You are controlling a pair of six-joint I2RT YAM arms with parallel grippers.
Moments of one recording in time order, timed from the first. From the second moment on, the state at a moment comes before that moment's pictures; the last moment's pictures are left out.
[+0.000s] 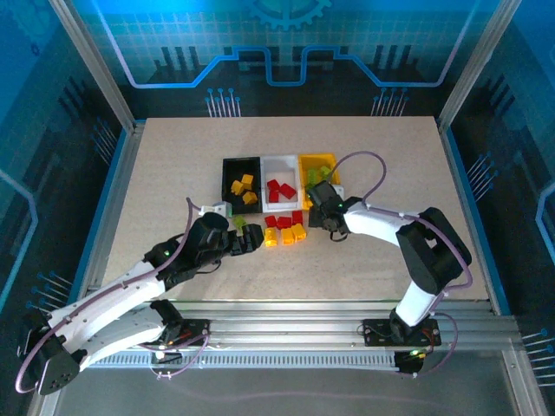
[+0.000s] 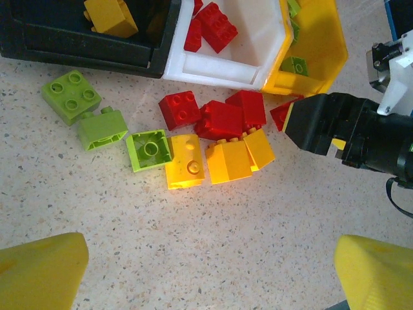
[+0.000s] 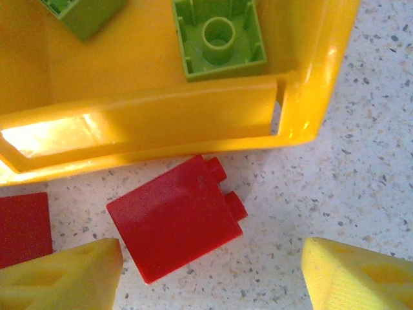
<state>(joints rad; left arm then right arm) -0.73 0.89 0.64 -0.45 -0.11 -0.87 0.59 1.71 0.97 -0.41 0.31 0.64</state>
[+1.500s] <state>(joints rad) -0.73 0.80 0.58 -0.58 -0.17 -0.90 0.71 2.04 1.70 -0.58 0.28 0.52</state>
